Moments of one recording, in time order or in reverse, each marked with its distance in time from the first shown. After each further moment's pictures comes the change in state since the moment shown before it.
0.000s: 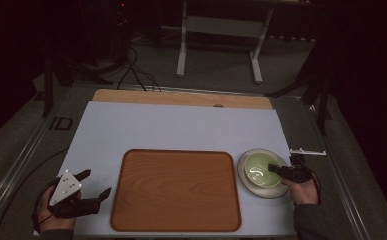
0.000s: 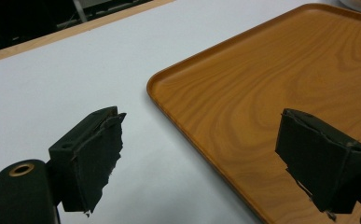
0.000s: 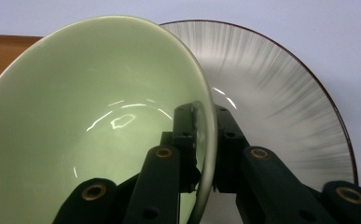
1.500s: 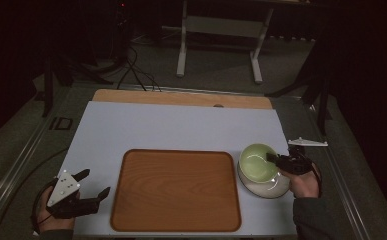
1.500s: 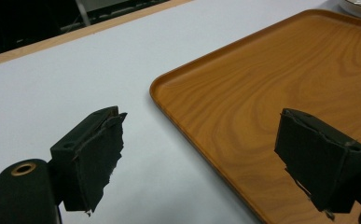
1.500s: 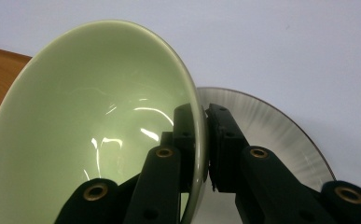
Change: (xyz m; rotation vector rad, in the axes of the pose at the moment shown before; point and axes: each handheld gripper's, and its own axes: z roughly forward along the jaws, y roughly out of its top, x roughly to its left) left arm 0.001 -0.001 -0.002 -0.020 0.008 -0.010; right arm 0.034 0.031 -0.022 -0.086 0.000 -0.137
